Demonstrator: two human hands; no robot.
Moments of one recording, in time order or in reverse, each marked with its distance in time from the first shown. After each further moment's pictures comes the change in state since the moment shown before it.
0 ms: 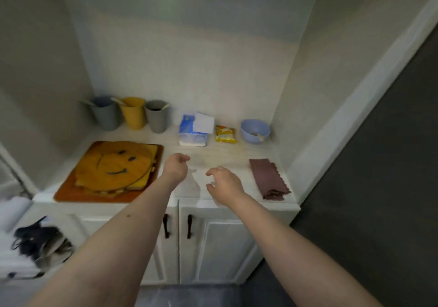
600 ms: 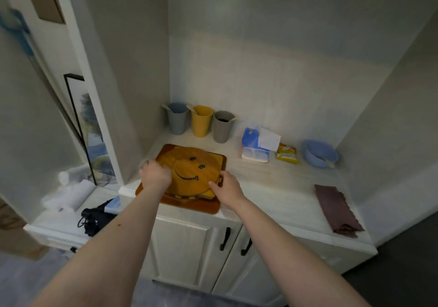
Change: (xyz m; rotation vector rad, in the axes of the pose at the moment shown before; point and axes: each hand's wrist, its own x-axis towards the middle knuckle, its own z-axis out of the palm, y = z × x) left_hand 0.044 -0.098 -0.187 0.365 0.304 -0.218; right_hand 0.077 -0.140 0.071 0.437 -0.130 0.147
